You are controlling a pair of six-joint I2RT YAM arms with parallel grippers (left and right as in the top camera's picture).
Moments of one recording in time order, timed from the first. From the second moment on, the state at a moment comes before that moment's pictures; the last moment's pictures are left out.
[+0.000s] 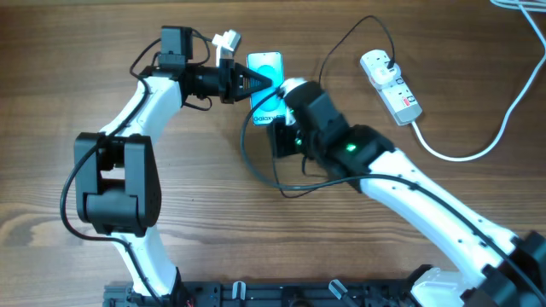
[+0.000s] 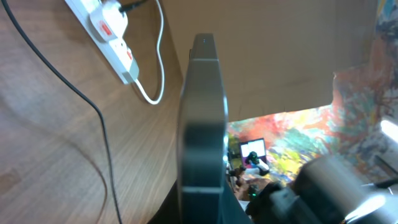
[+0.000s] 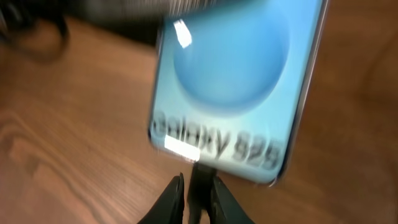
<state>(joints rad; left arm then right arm) -0.10 2.02 1.41 -0.35 1.44 -0.37 0.69 1.51 1.19 -0.47 -0.09 0.49</state>
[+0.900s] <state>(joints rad) -0.27 2.02 1.31 -0.40 1.11 -0.32 0.41 1.25 1.15 -0.83 -0.08 0.52</state>
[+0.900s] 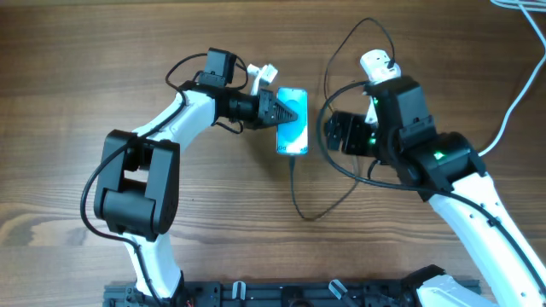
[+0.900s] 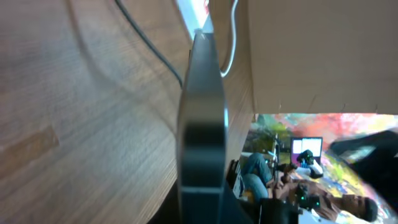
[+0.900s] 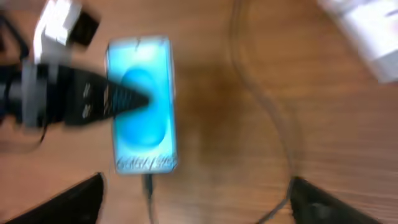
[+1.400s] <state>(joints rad) -0.22 2.02 1.30 -0.06 1.38 -0.64 0.61 1.35 1.05 -0.68 -0.31 0.50</state>
